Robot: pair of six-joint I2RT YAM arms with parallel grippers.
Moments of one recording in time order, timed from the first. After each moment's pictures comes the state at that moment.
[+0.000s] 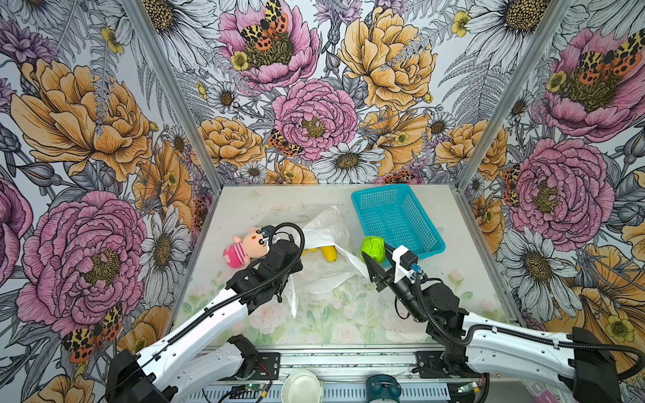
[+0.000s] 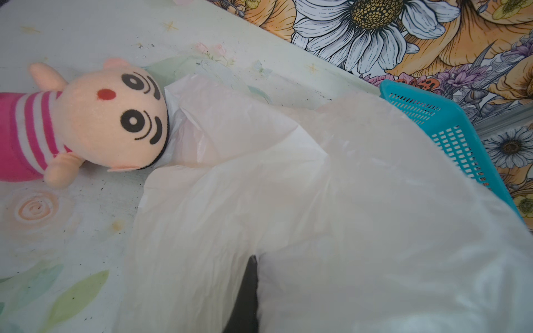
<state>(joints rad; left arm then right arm) -0.68 0.96 0.78 -0.58 -0.46 -0.81 1.00 0.86 0.40 0.66 0.46 -0.06</state>
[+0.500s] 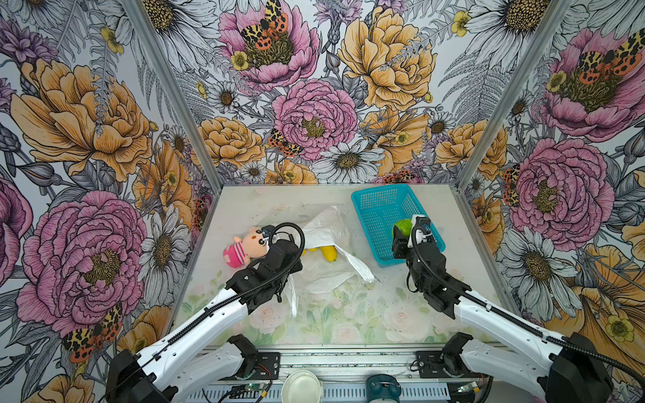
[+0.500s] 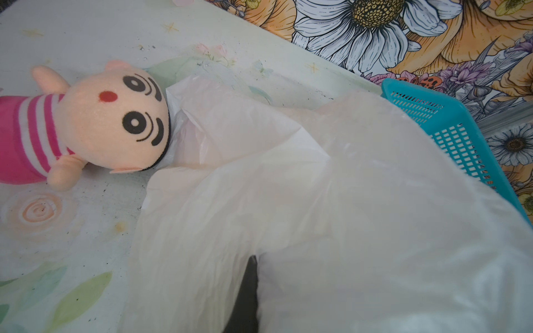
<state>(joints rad) -0.68 0.96 0.78 -0.58 -0.46 -0.80 0.56 1.06 0.58 0.20 0.52 0.25</state>
